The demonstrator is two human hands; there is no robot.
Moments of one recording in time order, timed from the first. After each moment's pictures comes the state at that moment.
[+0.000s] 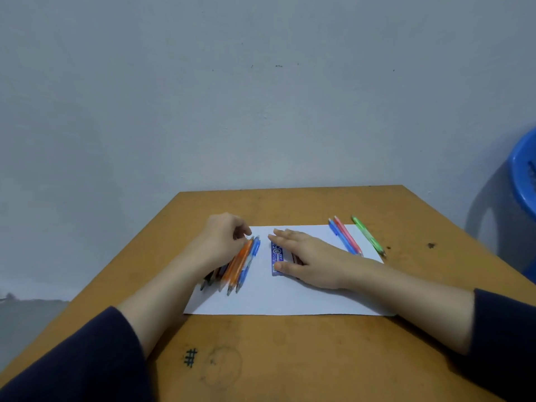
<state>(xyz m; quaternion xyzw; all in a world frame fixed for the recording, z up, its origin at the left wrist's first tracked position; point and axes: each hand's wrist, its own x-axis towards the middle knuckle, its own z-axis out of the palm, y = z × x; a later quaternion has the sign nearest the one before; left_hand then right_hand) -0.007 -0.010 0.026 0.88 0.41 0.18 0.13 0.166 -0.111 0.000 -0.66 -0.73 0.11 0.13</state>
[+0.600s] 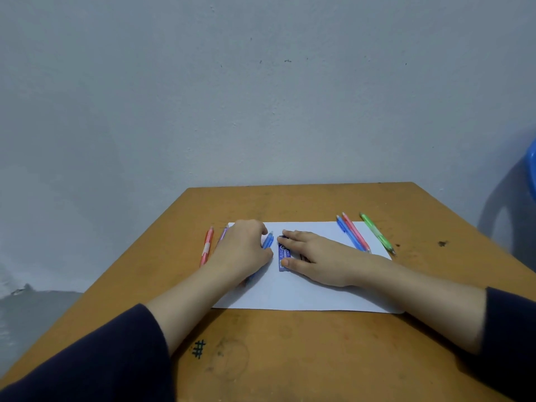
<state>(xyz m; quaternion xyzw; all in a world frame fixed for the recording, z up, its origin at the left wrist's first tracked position) 0.010 -0.031 0.010 0.88 0.43 0.19 0.08 0.168 -0.109 -0.003 -0.66 -0.74 0.11 0.09</state>
